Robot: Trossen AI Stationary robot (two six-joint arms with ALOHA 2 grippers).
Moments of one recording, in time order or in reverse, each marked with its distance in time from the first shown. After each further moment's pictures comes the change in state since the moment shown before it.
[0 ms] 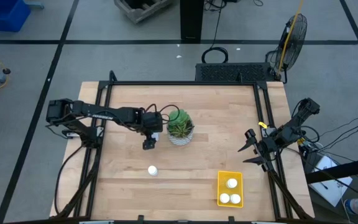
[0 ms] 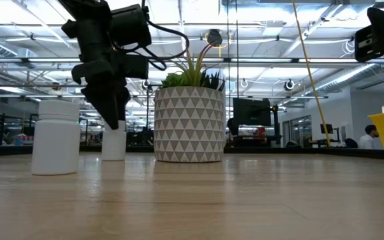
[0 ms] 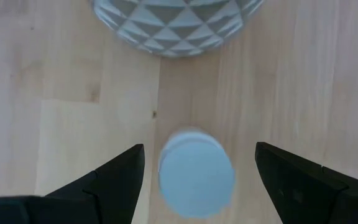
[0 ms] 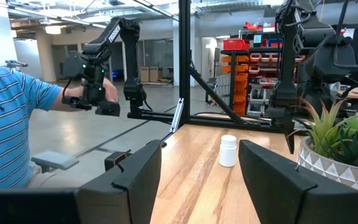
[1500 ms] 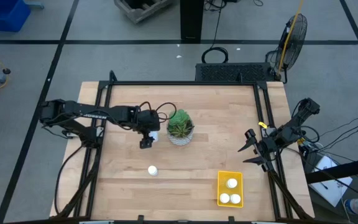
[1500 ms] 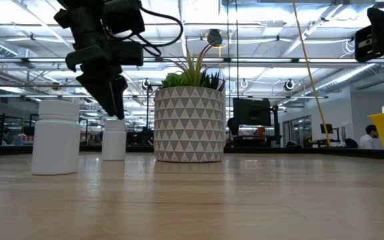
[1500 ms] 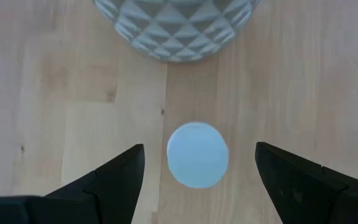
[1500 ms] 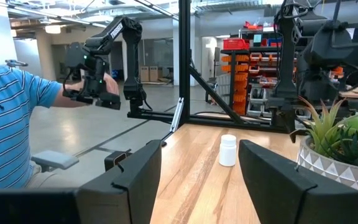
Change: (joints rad) left arm -0.005 -0.091 -0.001 -0.044 -0.026 0.022; right arm 0.000 0.000 0.000 -0.001 0.000 0.000
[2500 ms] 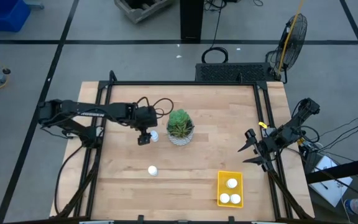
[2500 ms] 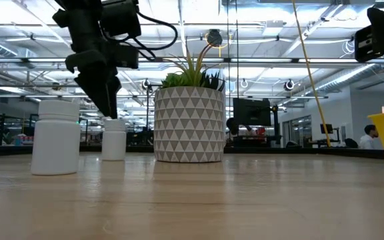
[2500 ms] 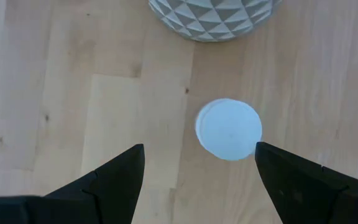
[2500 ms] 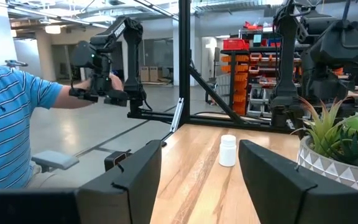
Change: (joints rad) left arm 0.050 -0.030 -0.003 -0.066 -0.020 -0.012; right arm 0.000 0.000 0.000 0.000 0.000 0.000
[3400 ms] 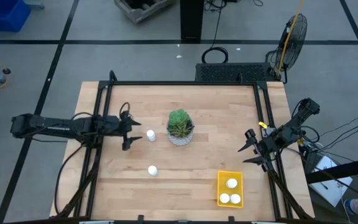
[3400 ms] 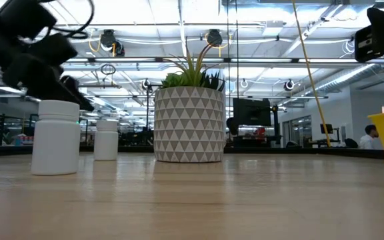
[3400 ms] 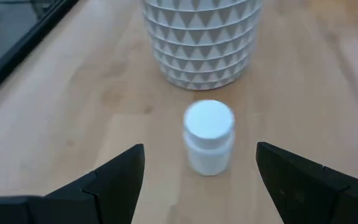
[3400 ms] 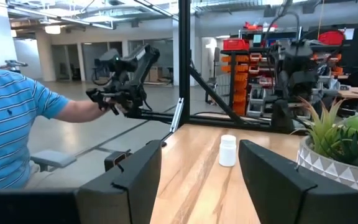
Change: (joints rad) left arm -0.097 -0.763 -0.675 0.530 -0.105 0.017; right arm 0.000 0.000 0.000 0.001 0.000 0.000
